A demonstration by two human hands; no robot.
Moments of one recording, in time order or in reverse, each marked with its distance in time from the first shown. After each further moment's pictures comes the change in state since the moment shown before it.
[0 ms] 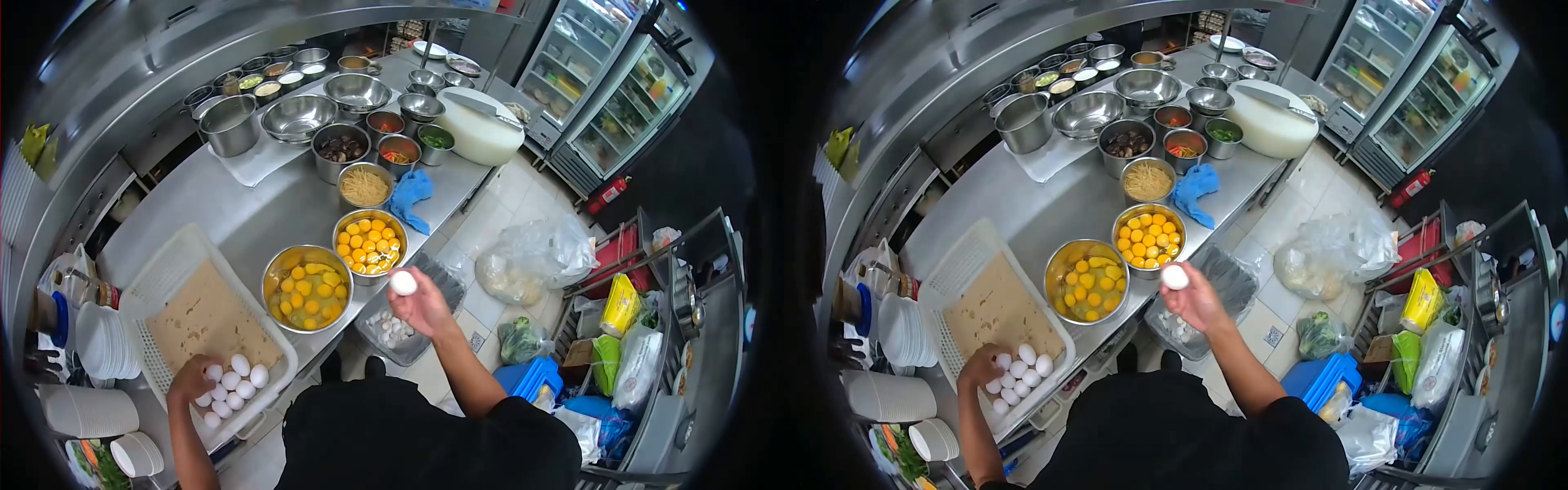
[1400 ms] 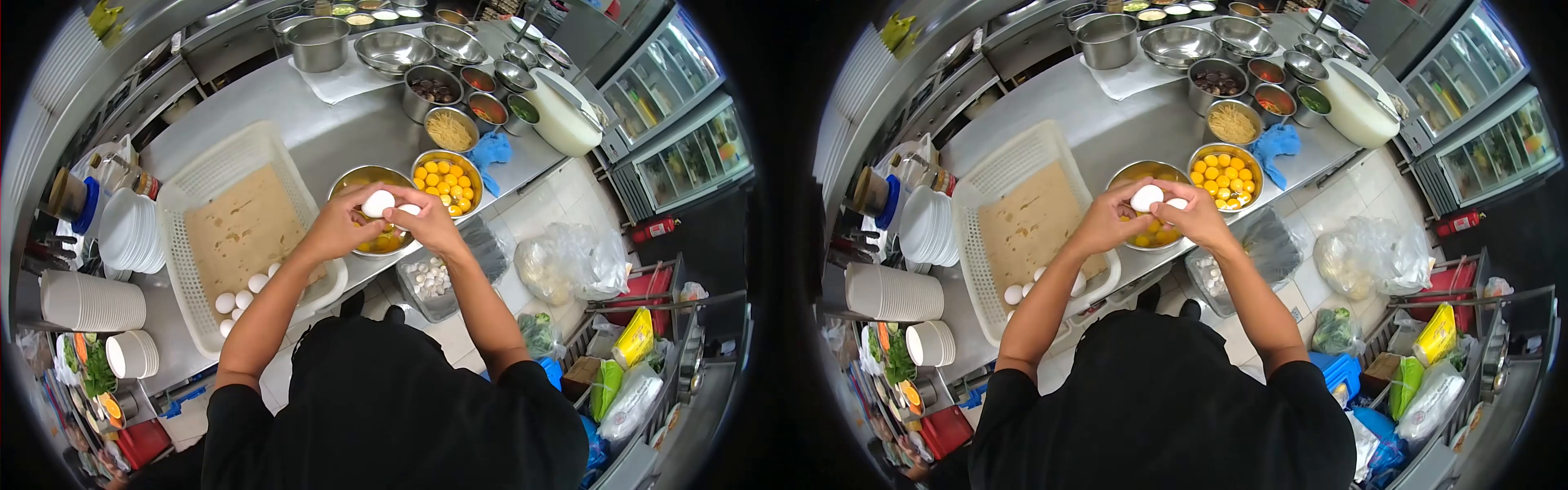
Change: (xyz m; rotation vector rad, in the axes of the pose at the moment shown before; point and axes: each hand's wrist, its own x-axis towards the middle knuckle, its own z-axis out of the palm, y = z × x) left_hand 0.087 0.219 0.034 -0.758 0.182 0.608; right_hand 0.084 0.048 0.083 -0.976 -0.047 -0.004
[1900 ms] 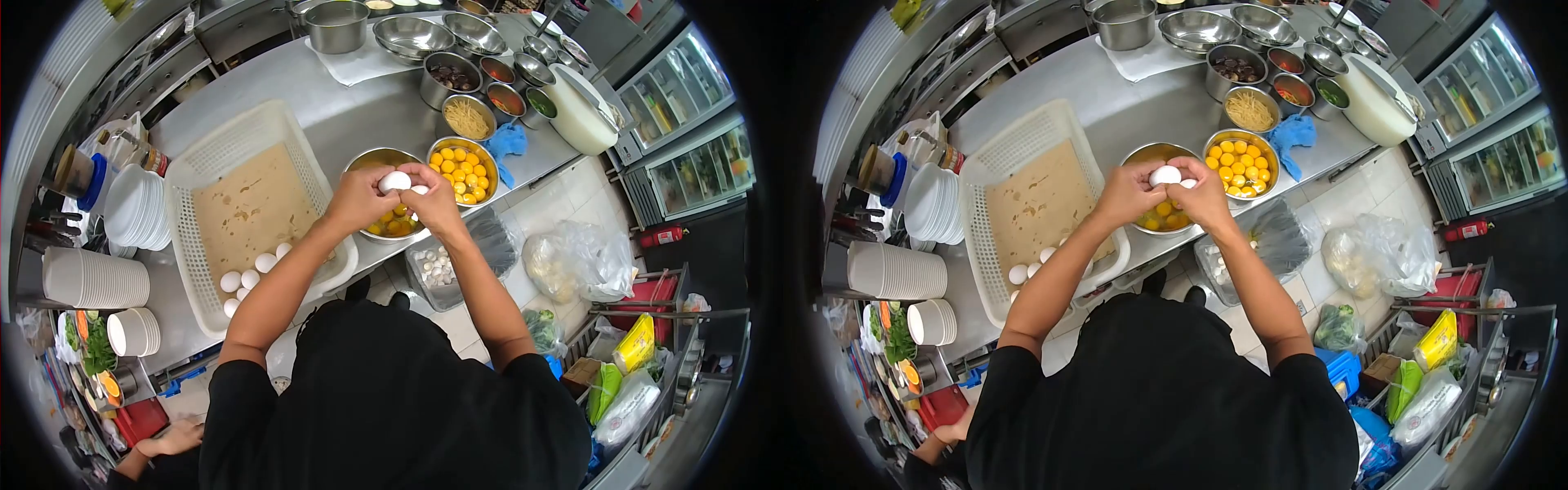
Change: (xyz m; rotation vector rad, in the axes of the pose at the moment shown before) left_hand 0.020 -0.022 0.005 0.227 0.088 -0.068; right_hand 0.017 0.016 0.009 -0.063 0.184 -0.019
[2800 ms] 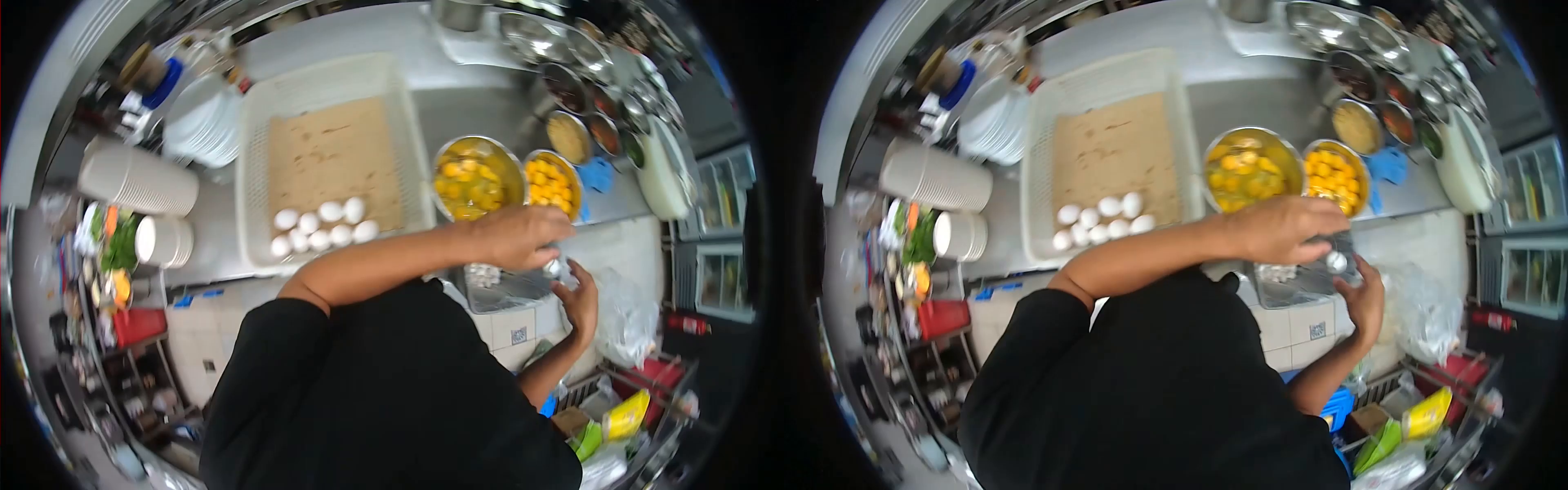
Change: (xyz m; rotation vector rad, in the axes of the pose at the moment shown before) left_hand -0.014 0.078 0.051 0.118 -0.128 0.628; right_hand -0.121 -0.005 -0.152 -1.026 0.149 0.166
